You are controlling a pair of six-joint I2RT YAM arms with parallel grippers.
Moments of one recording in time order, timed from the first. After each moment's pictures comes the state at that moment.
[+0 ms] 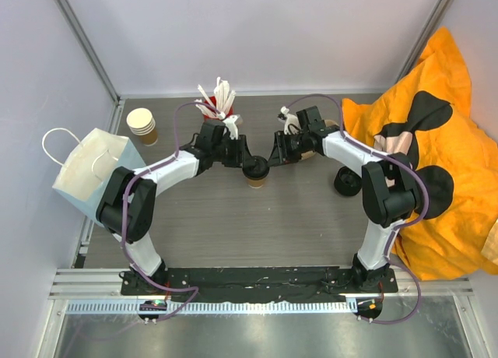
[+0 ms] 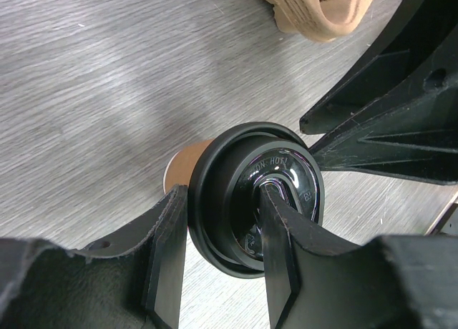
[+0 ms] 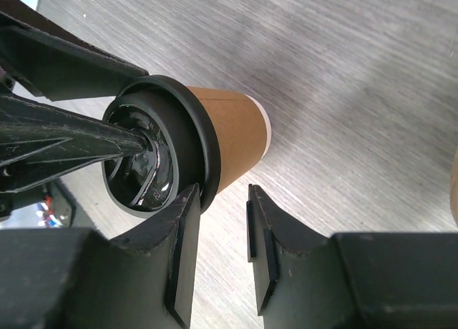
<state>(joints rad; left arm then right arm) -0.50 1.75 1.12 -0.05 0.36 -0.40 0.37 1.85 1.30 -0.39 -0.58 0.23</state>
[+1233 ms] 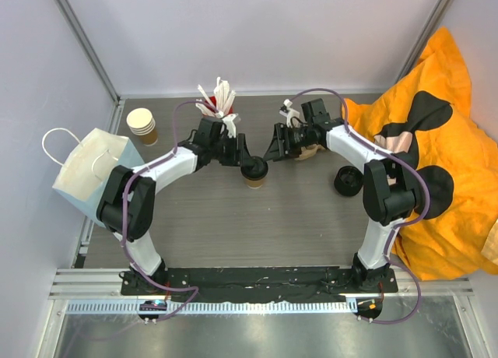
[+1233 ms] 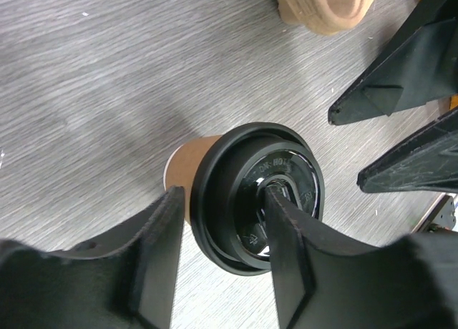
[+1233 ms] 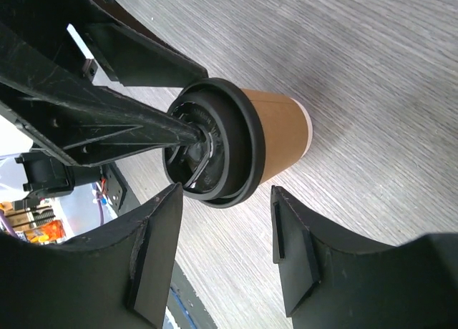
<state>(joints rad) -0.47 1.76 1.16 -0.13 0.40 -0.39 0.33 1.85 1.39 -0.45 -0.76 0.25</state>
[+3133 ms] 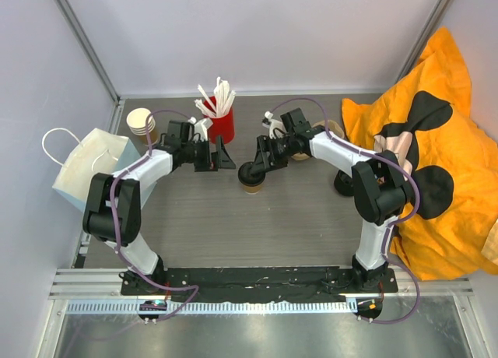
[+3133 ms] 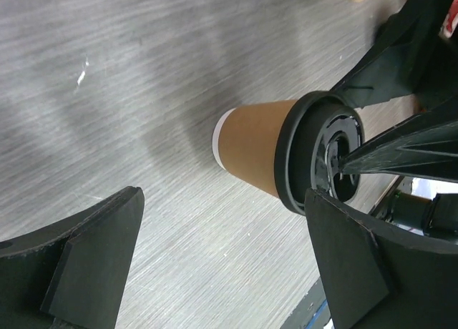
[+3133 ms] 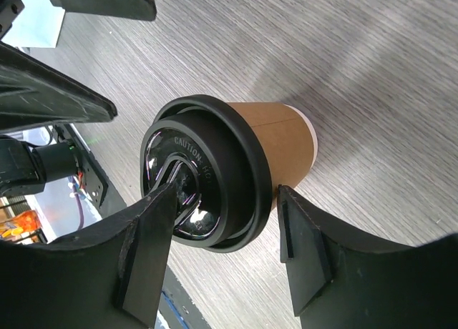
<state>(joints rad) -0.23 1.67 1.05 -0.22 0.64 -0.34 0.46 1.89 1.37 -0.43 -0.65 0.28</state>
